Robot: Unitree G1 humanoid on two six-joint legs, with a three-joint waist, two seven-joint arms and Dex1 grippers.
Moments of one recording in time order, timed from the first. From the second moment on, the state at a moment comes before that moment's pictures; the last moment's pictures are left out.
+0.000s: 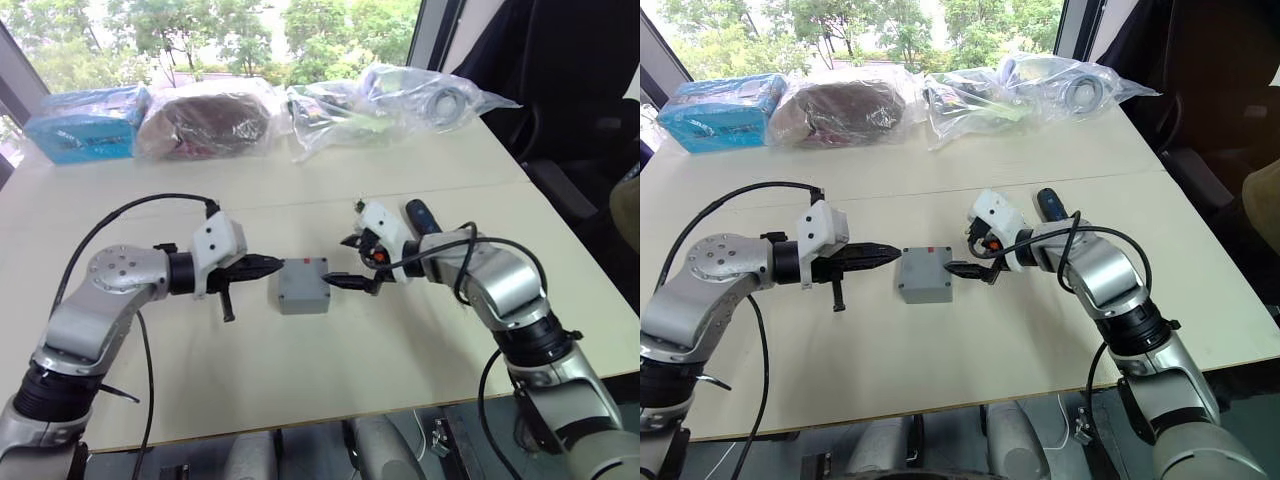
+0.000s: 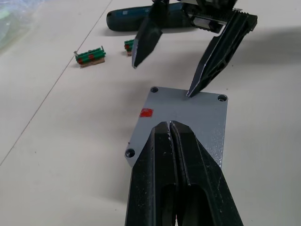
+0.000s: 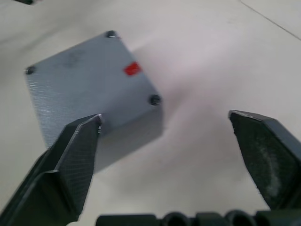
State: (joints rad) left arm -0.37 0.78 -0.03 -0.37 -0.41 0.50 -1.00; right arm -0.72 -0.56 0.26 -0.20 0.34 0.98 0.80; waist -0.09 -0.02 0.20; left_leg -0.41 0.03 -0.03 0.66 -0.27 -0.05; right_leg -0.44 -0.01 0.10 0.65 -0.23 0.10
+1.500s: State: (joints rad) left arm -0.38 0.73 -0.05 -0.36 -0.42 0.46 -1.00; right arm -1.18 -0.76 0.36 0.39 0.11 1.24 1.00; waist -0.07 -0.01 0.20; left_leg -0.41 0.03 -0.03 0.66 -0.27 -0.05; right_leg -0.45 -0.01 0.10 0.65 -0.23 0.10
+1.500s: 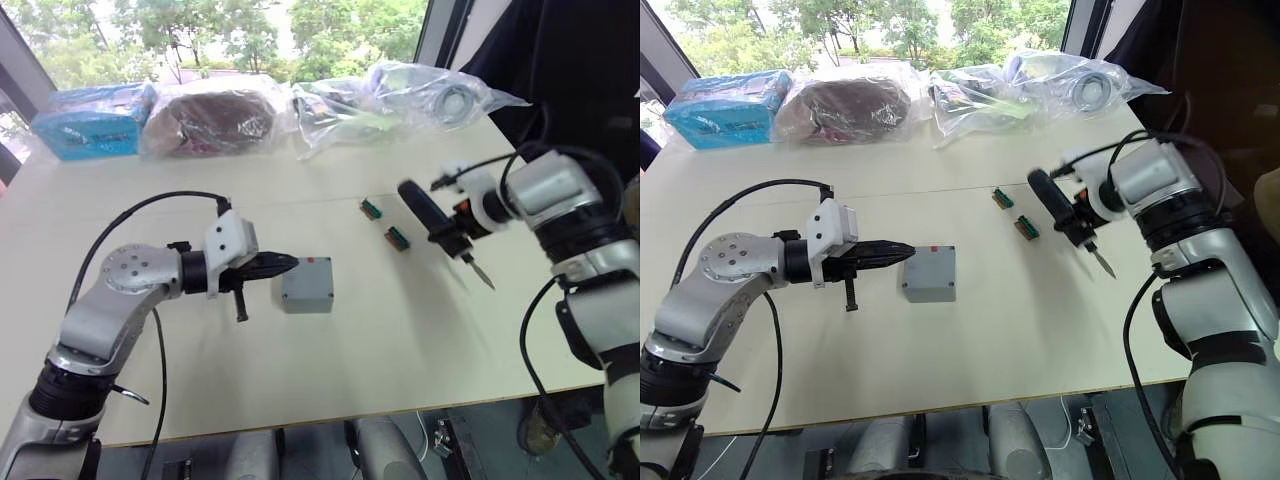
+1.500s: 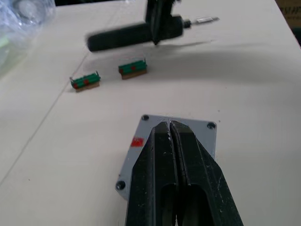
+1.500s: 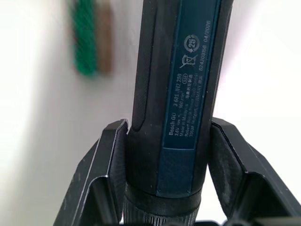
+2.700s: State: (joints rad) left arm -0.45 0.61 -0.19 -0.10 -0.29 0.34 -1.05; right arm -0.40 -0.07 0.07 -0.21 0.24 0.17 0.52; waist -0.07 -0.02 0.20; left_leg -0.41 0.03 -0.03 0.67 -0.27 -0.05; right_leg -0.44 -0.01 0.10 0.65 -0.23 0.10
